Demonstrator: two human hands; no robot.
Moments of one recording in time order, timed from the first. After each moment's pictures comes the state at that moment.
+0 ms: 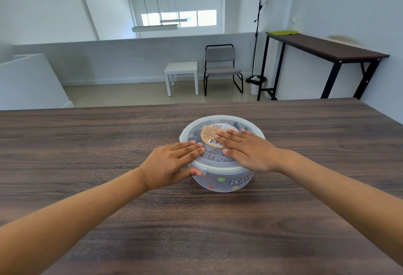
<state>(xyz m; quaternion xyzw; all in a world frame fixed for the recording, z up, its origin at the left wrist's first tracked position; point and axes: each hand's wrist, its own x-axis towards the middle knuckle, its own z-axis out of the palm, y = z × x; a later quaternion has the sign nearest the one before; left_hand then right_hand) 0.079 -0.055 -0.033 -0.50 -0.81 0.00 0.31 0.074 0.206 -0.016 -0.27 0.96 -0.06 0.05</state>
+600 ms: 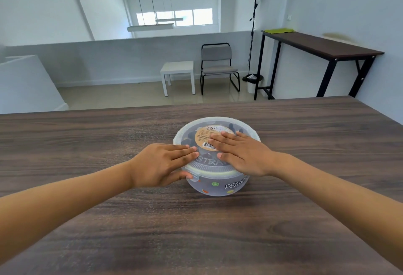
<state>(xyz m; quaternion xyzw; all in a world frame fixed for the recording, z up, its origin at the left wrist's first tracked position) 0.071 -0.060 -0.013 -0.56 -0.78 0.05 0.28 0.078 0.204 -0.013 -0.28 0.96 -0.07 0.05</state>
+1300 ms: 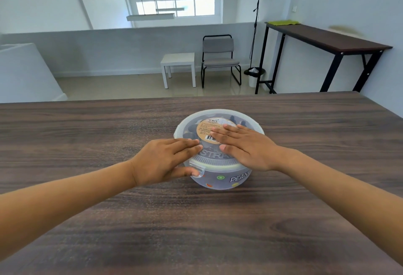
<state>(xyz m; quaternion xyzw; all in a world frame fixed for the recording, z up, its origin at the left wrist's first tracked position) 0.077 -0.050 -0.014 -0.52 -0.80 0.03 0.30 0.073 0.206 -0.013 -0.29 0.95 -0.09 0.03</state>
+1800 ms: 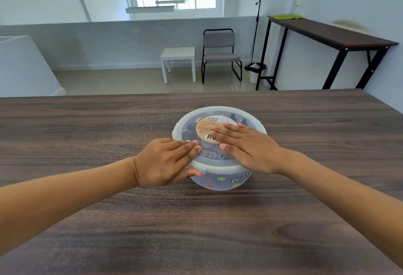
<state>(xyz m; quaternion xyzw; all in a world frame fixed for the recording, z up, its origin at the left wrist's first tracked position) 0.066 -0.044 -0.026 -0.55 -0.73 0.06 0.40 0.070 0.207 -0.017 -0.30 0.95 -0.08 0.03</state>
